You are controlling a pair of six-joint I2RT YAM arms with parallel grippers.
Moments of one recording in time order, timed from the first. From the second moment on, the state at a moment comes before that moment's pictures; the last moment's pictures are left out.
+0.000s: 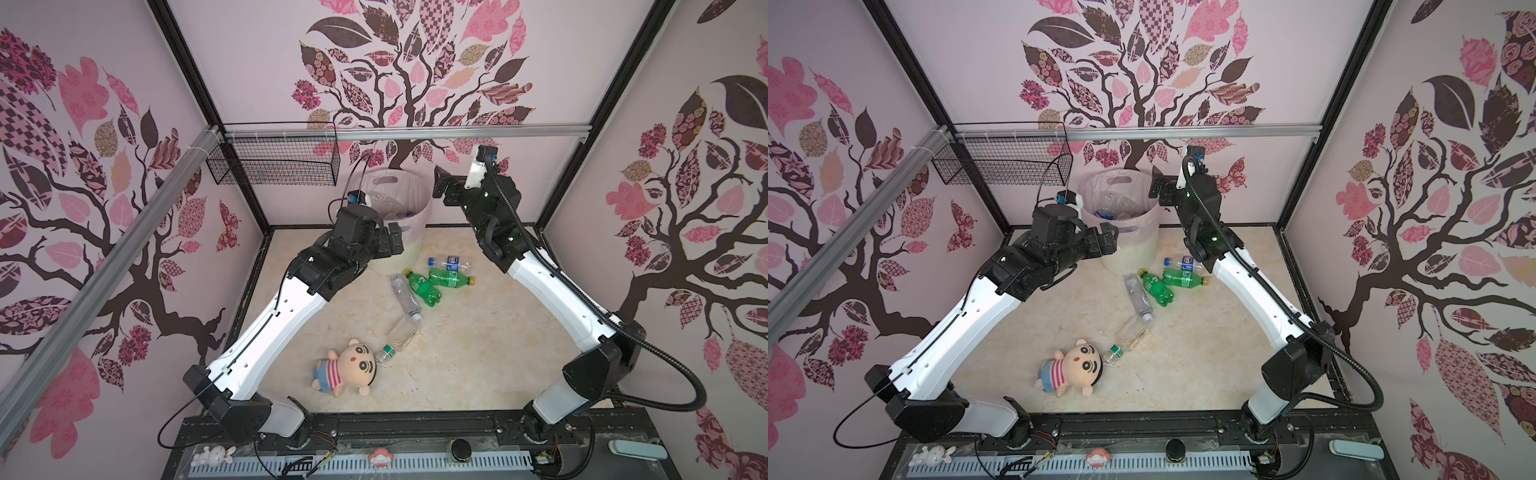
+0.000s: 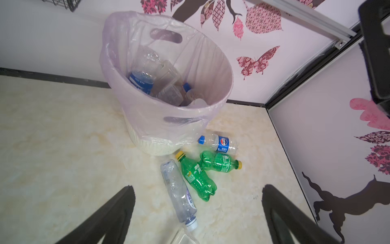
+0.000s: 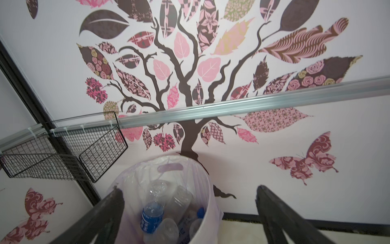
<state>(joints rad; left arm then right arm) -0.65 1.44 1.70 -0.78 -0.25 -0.55 0.50 1.58 1.67 0.00 0.29 0.20</state>
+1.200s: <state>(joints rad) -0.76 1.49 1.21 -0.88 0.06 -0.60 0.50 1.11 0.82 -0.39 -0.07 0.67</state>
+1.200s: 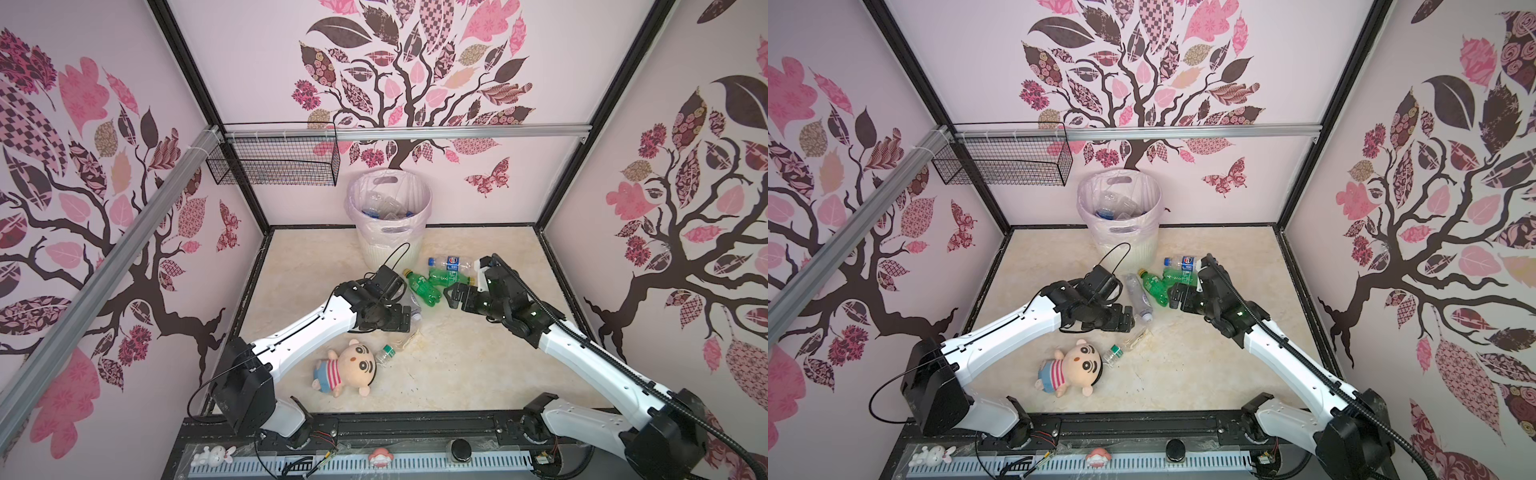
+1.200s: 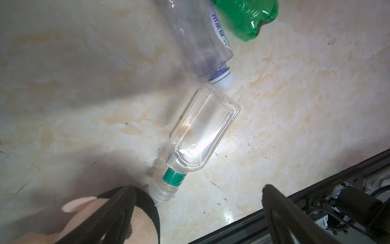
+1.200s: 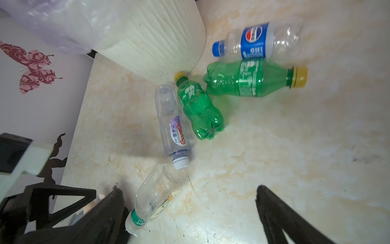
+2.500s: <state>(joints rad) -0.75 1.42 1.08 -0.88 0.09 -0.57 0.71 1.57 0.65 0.17 -0.34 1.14</state>
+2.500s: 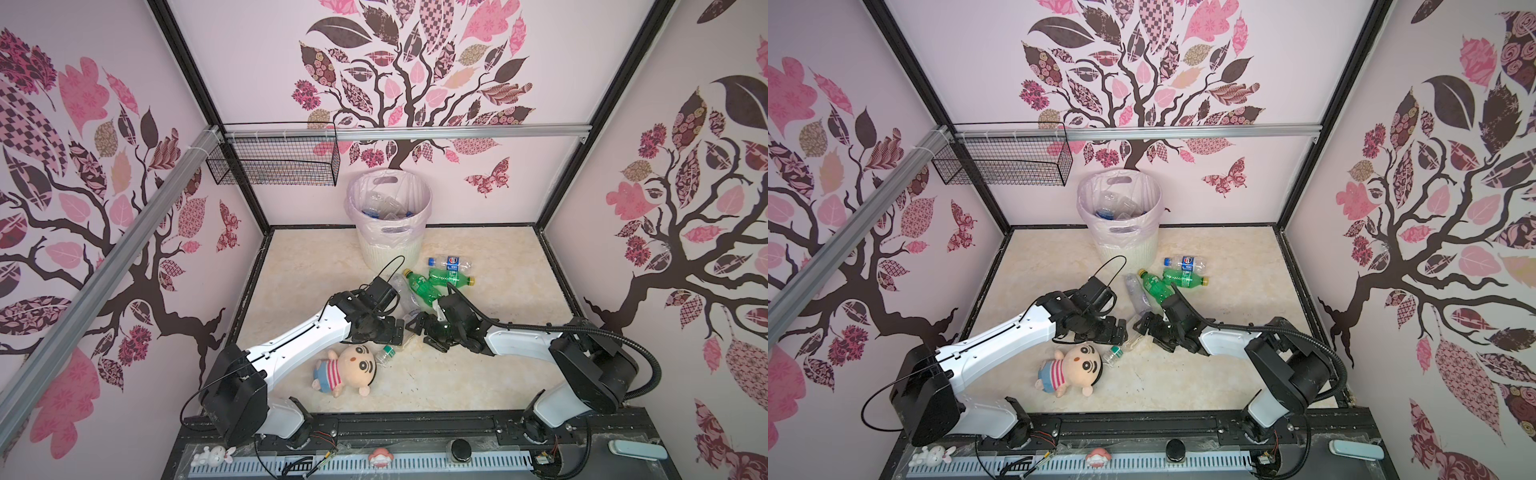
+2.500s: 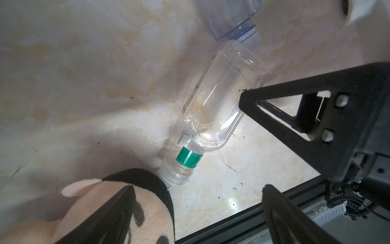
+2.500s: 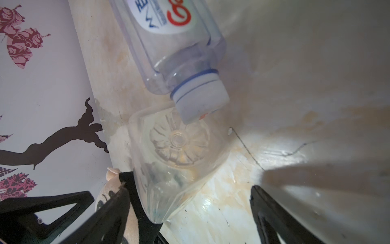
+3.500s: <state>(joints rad) -0.75 1.38 1.04 -0.88 0.09 -0.57 0.72 1.67 0.70 0.29 -0.32 1.23</state>
